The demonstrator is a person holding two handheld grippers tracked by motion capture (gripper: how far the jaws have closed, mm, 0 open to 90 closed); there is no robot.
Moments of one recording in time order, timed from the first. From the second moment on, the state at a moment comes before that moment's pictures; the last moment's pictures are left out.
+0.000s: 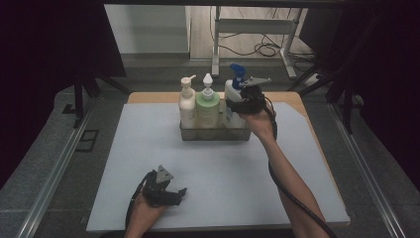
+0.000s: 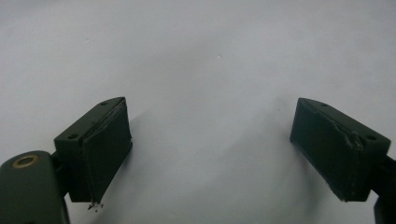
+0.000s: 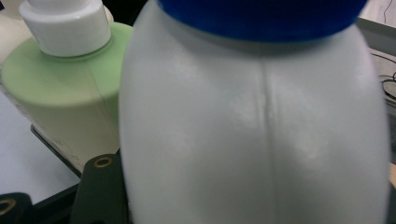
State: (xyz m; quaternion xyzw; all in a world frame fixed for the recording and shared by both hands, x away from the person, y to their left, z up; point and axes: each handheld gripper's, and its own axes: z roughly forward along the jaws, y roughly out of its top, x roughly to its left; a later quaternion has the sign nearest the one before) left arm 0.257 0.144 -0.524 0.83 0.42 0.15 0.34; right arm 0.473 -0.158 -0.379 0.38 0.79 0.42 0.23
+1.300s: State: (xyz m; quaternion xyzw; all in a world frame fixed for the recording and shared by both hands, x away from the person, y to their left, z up) left arm 0.257 0.144 -0.524 0.83 0.42 0.15 0.34; right arm 0.486 -0.165 -0.403 0.42 0.79 0.41 0.19
